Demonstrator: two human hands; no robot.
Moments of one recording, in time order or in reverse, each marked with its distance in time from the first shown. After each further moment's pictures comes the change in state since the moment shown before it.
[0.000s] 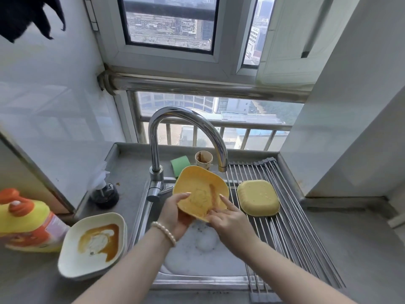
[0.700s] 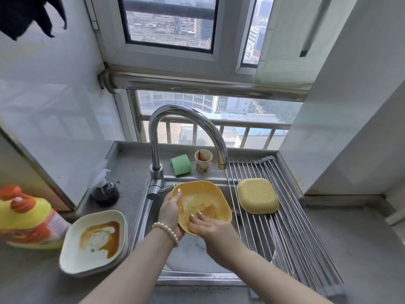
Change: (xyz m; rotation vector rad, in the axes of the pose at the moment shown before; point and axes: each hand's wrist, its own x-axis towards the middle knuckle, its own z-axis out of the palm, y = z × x) left_hand 0.006 -0.009 -0.011 0.041 0.173 0.058; right_hand -0.002 -0.040 -0.003 0.275 -0.307 0.093
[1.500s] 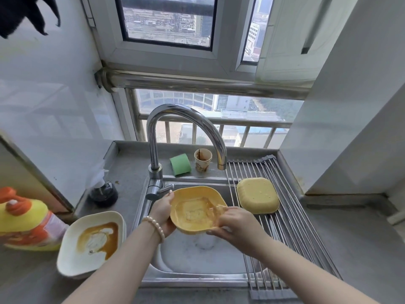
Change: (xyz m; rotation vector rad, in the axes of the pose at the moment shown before) left_hand 0.025 0.009 -0.014 0.058 -0.034 -0.102; right_hand -0.009 0.039 -0.031 0.075 0.187 0.010
